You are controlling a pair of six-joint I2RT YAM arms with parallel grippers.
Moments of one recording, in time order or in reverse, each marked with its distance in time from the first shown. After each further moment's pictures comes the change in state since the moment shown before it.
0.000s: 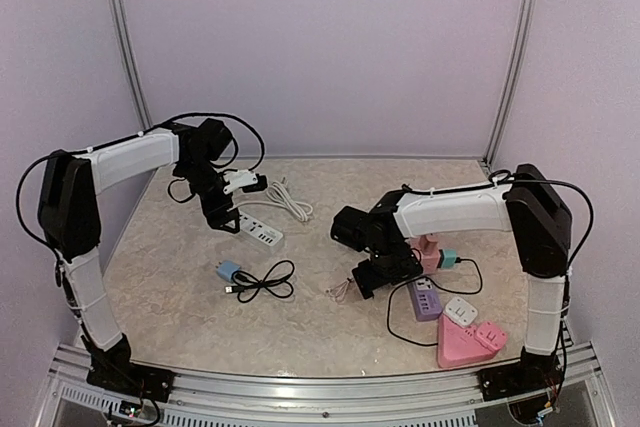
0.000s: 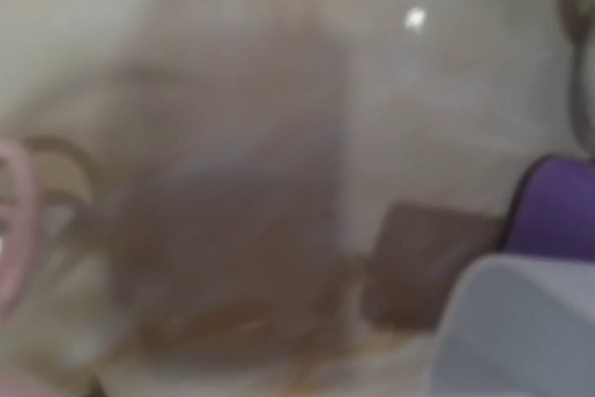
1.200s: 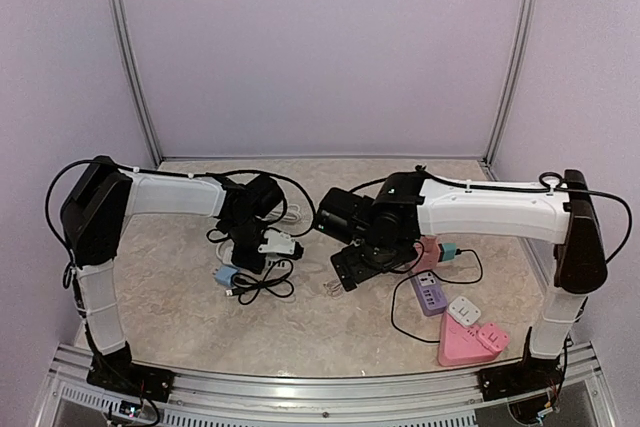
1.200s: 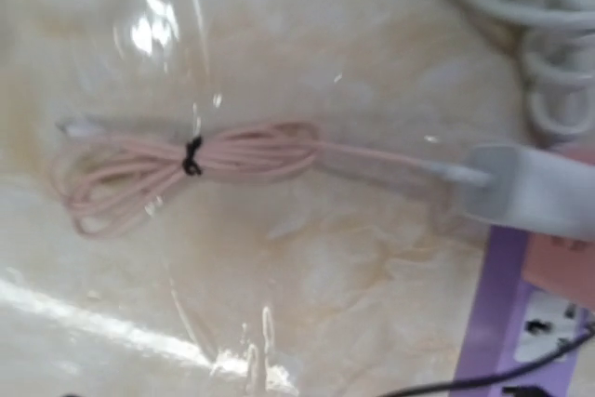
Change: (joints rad) left arm -0.283 0.105 -0.225 0.262 -0.224 0.250; right arm 0.156 -0.140 0.140 -0.101 0.127 0.027
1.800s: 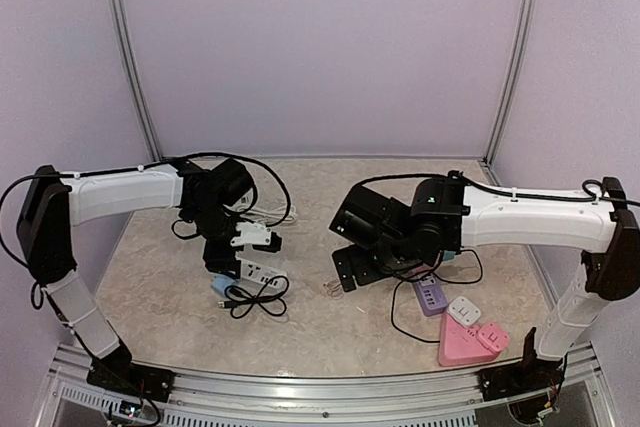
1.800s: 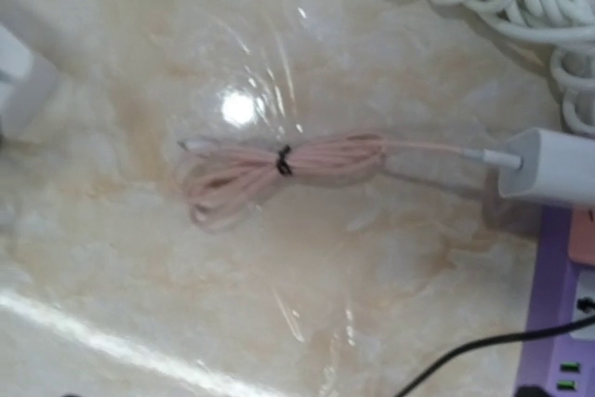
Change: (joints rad) left arm 0.017 -0.248 -0.087 -0.180 0.118 -0.085; right arm 0.068 -0.210 -0.140 0.143 0.008 0.096
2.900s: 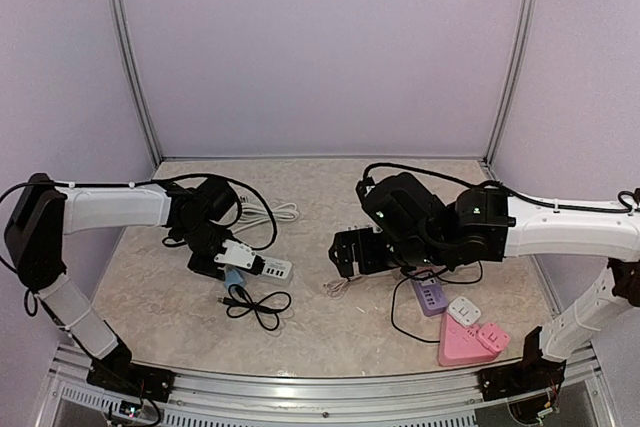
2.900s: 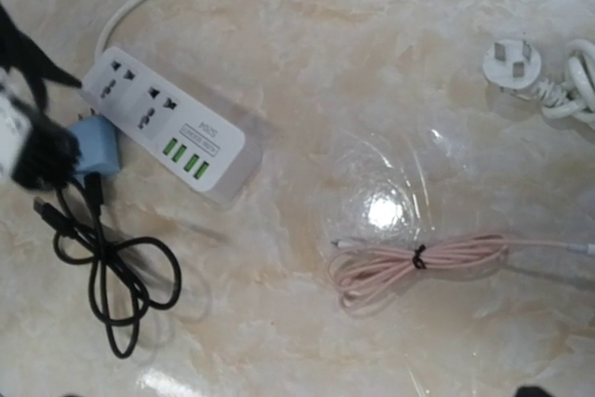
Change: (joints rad) left arm 0.086 -0.120 -0.235 0.190 -0.064 0.341; right arm 0.004 -0.215 -0.204 0.376 -0.051 -0.029
